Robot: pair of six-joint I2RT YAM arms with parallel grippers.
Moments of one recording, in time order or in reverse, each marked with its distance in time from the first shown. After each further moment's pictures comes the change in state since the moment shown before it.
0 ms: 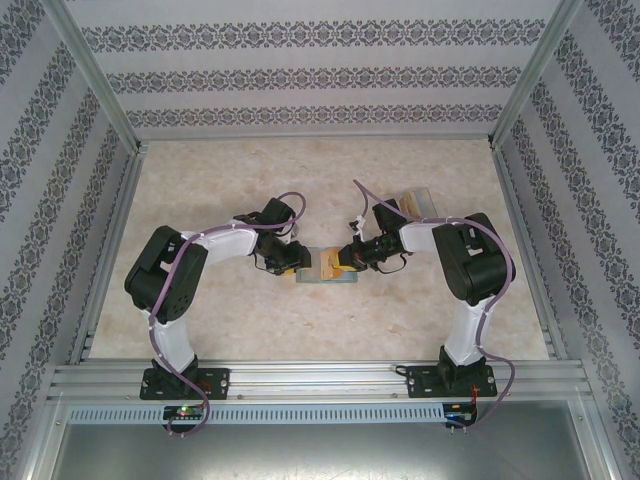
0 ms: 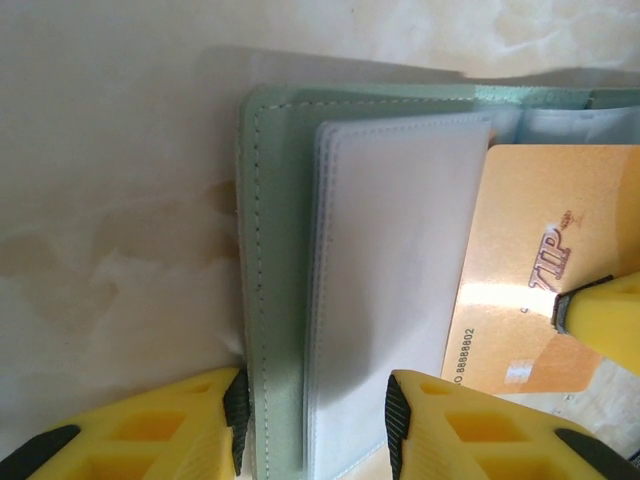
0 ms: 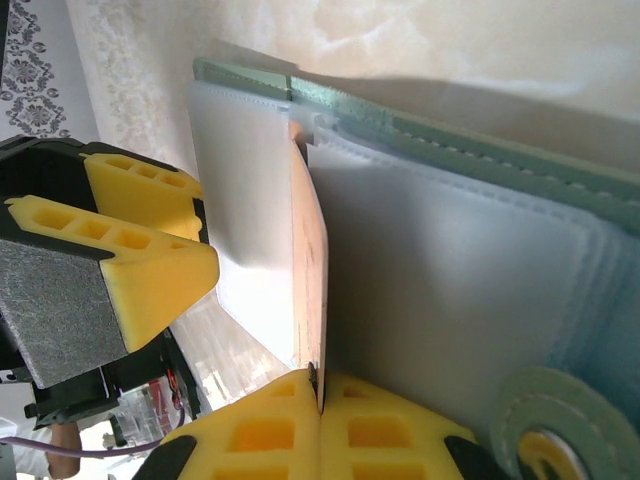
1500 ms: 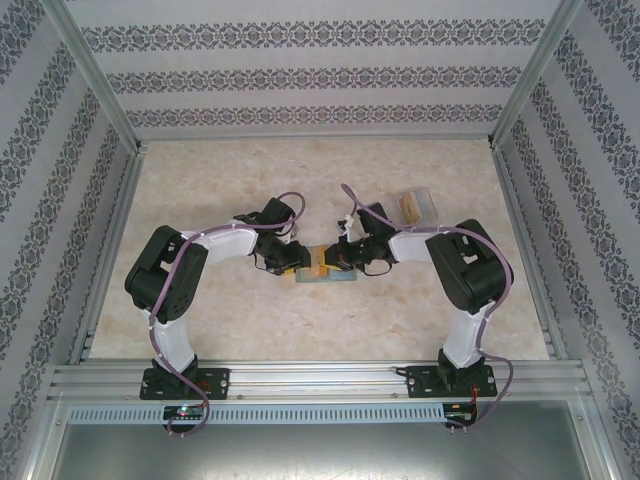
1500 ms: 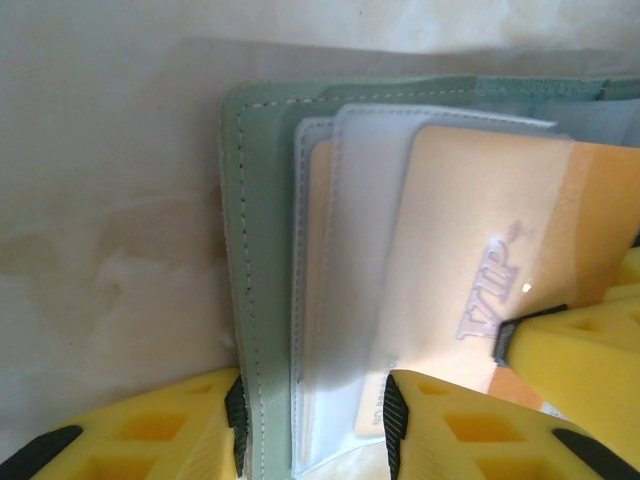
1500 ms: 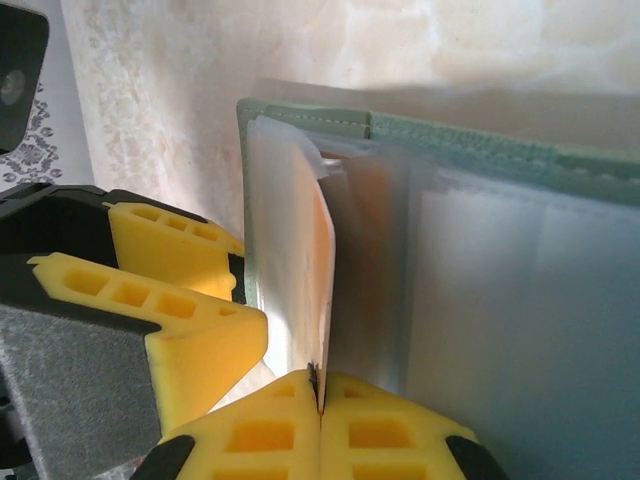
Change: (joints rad) left arm 0.000 0.002 0.000 0.001 0.003 -0.014; right arm 0.121 -0.057 -0.056 0.228 0.156 0.219
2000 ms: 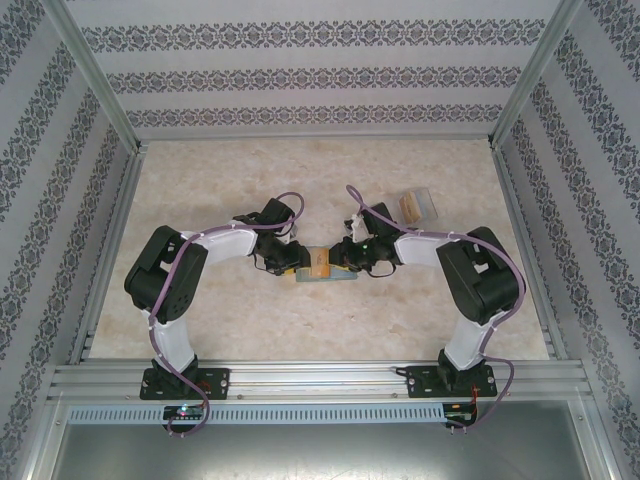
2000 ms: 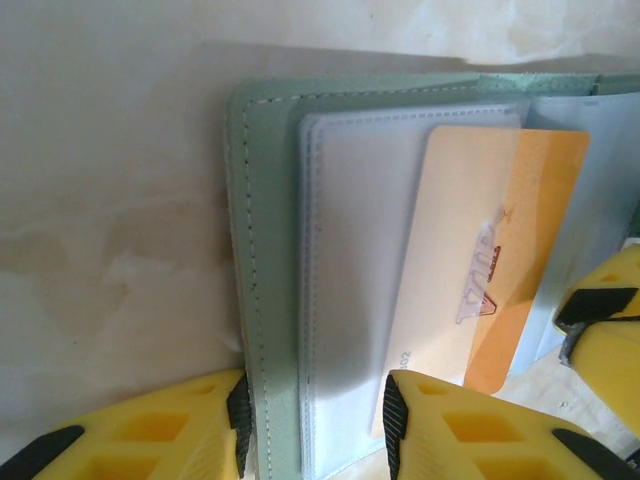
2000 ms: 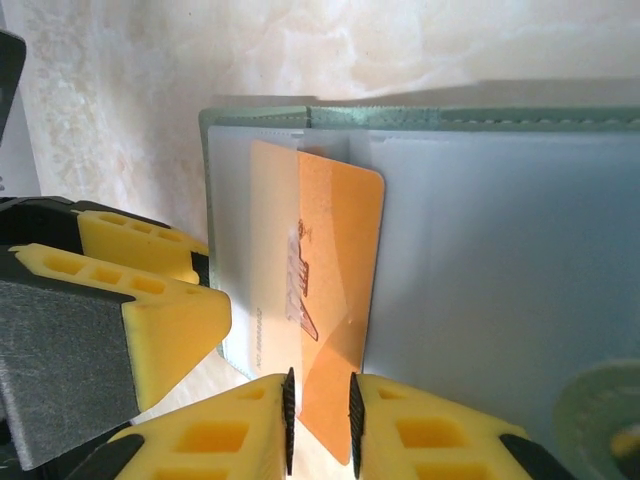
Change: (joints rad) left arm 0.002 -0.002 -0.011 0.014 0.001 -0.016; right arm 0.000 -0.084 -0.026 -0.084 0.122 -0.014
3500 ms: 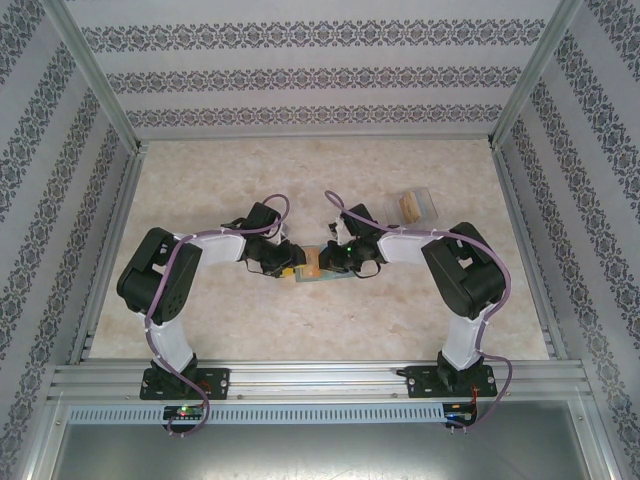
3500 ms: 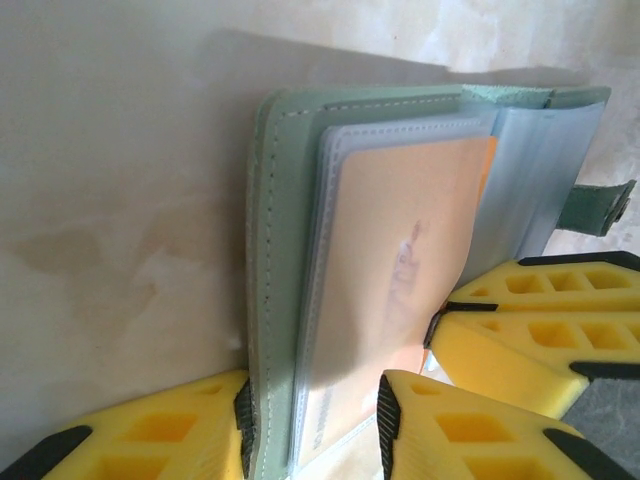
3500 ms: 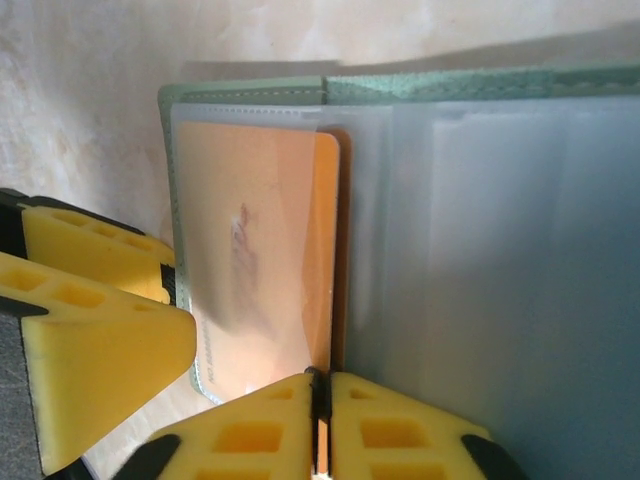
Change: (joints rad) left arm 0.072 -0.031 -0.127 0.196 0.158 -0.097; right arm 0.105 0.081 0.100 -0.068 0.107 -0.037
